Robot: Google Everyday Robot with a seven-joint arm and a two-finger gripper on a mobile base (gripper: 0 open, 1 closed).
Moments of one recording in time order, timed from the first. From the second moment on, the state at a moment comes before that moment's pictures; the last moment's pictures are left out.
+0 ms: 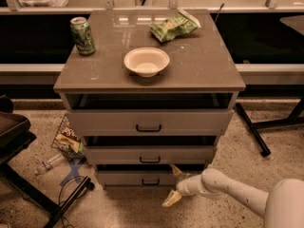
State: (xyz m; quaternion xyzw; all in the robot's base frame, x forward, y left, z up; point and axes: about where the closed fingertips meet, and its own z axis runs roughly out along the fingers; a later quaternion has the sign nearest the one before) arm 0.553 -0.076 0.254 -0.58 0.68 0.22 0.39
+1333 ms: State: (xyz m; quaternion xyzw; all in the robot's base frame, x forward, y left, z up) arm 0.577 -0.053 0.222 -0.60 0.70 0.16 0.35
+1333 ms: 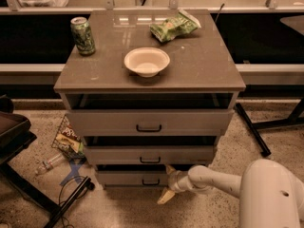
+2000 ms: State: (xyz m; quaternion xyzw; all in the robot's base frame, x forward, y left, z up) arm 0.577 -0.042 0.205 -0.61 0.70 0.17 0.33
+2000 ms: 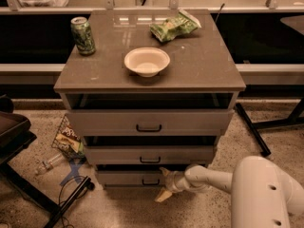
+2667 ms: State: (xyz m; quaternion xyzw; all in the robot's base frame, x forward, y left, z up) arm 0.575 -0.035 0.201 -0.62 0.69 0.18 0.33
